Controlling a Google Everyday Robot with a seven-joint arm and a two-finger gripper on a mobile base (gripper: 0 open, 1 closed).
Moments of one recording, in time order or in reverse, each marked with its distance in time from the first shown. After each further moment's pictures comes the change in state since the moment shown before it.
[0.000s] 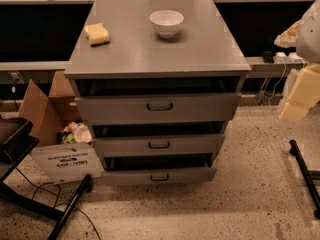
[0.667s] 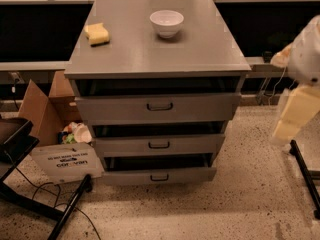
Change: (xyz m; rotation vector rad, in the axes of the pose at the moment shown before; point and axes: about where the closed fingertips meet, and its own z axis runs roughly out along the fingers) arm 0.010 0.016 0.029 -0.039 0.014 0.032
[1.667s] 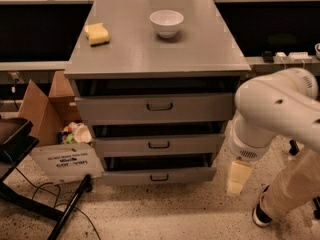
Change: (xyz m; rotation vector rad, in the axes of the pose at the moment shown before) arm 0.030 0.047 0.223 -0.105 0.176 -0.008
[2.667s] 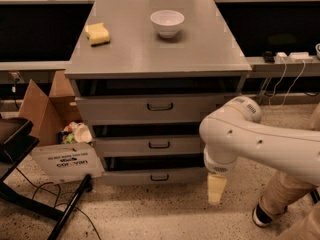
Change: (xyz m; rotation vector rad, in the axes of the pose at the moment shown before) arm -0.032 0.005 0.088 0.021 0.069 -0.098
